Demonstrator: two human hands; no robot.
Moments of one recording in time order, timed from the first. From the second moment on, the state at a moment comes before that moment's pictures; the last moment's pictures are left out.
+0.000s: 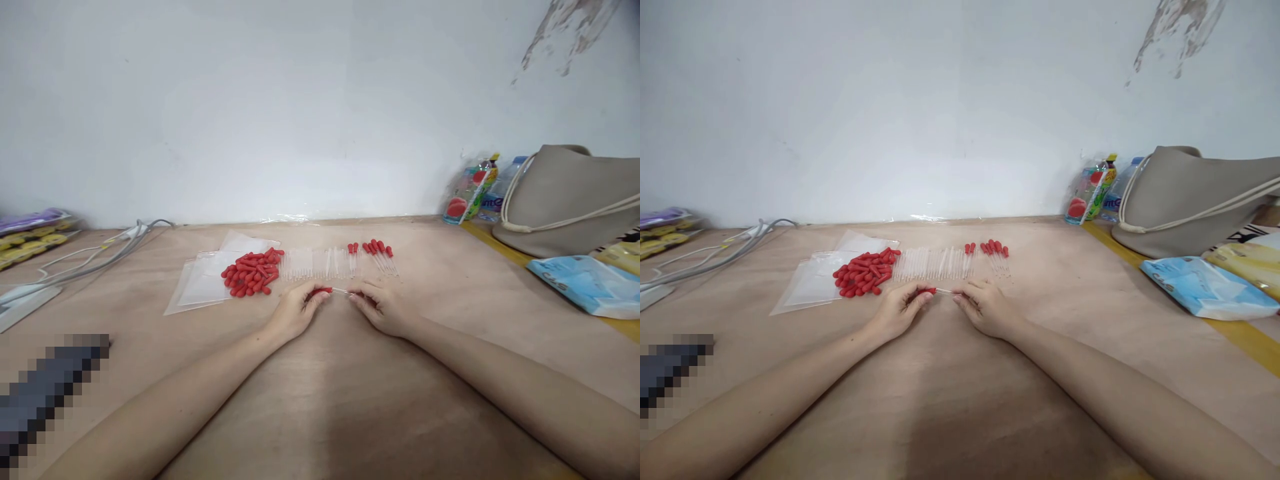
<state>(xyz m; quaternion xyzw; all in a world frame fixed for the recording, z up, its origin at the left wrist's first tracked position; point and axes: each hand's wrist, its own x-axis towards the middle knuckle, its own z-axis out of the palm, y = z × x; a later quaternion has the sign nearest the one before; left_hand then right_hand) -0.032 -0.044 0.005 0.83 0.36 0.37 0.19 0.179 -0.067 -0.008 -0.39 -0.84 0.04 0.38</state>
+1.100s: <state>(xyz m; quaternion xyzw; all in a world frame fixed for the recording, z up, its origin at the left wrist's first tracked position) -0.036 -0.049 -0.003 0.90 0.28 0.29 0.15 0.171 -0.075 0.005 -0.39 -0.89 -0.02 0.23</state>
